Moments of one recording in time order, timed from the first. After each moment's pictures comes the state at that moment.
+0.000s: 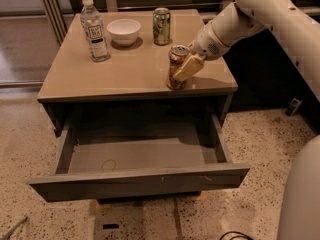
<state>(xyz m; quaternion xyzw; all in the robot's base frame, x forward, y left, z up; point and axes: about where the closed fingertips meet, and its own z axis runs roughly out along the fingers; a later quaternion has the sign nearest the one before) 0.675 -0.079 0.857 -0.60 0.72 0.18 0.29</state>
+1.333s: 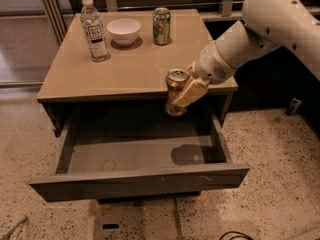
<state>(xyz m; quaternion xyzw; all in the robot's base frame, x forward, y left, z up) 0.577 -0.067 0.850 -0.63 0.70 0.21 0.26</state>
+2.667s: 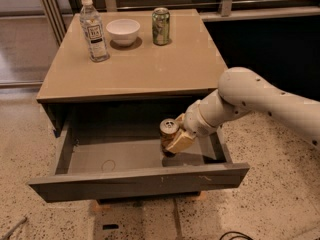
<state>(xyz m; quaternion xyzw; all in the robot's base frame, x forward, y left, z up) 0.538 -0.048 0.702 -0.63 0.71 0.20 0.26</state>
